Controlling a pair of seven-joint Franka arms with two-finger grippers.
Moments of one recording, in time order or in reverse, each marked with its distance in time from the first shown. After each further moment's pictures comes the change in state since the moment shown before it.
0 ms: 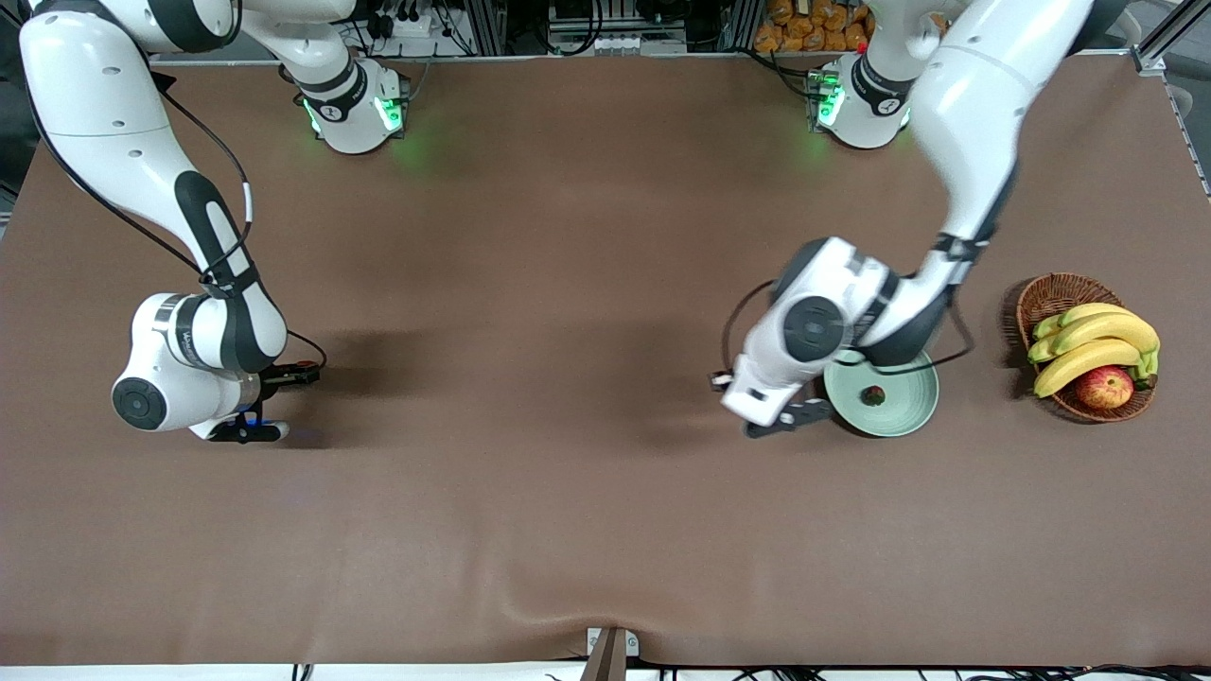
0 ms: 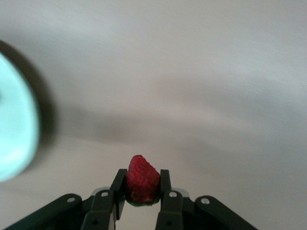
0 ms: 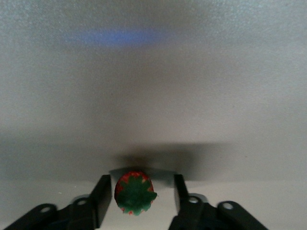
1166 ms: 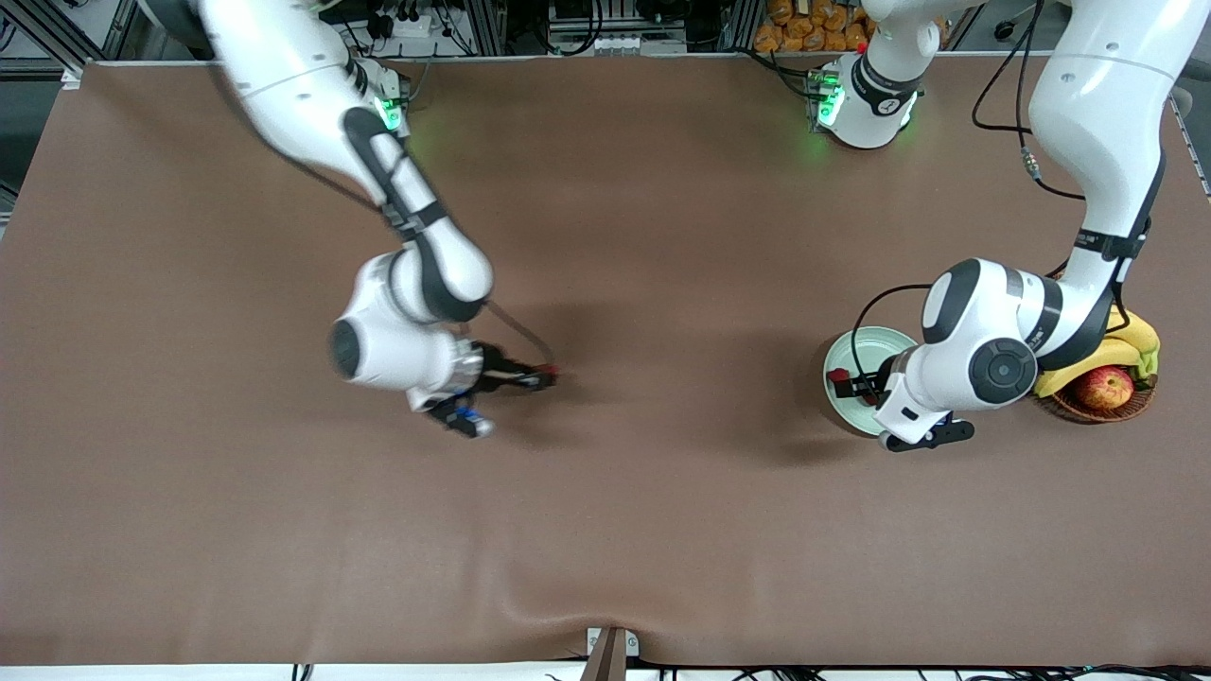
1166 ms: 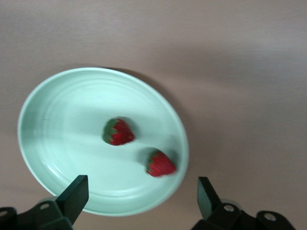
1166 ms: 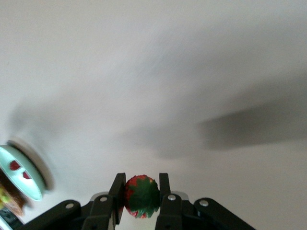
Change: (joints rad) left arm 0.297 -0.066 -0.065 -0.128 -0.006 -0.018 0.278; right arm 0.607 0.021 0.023 0.100 0.931 0.361 0.401
